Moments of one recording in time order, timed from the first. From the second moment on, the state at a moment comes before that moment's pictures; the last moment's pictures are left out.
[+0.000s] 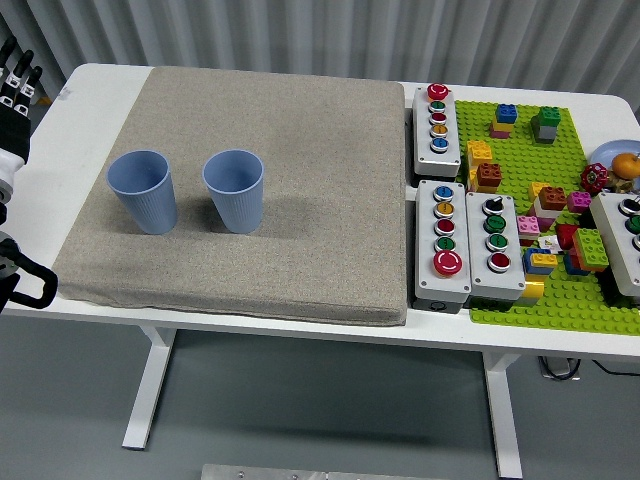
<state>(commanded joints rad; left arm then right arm) -0.35 0.45 -1.34 -1.19 0.12 0.04 -0.38 0.21 -0.12 1.57 0.18 -1.07 -0.19 -0.25</state>
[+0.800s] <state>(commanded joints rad) -0.36 0.46 -1.38 -1.17 -0.20 0.08 -0.37 0.21 -0.12 1.56 0.18 -1.05 -0.20 -0.26</state>
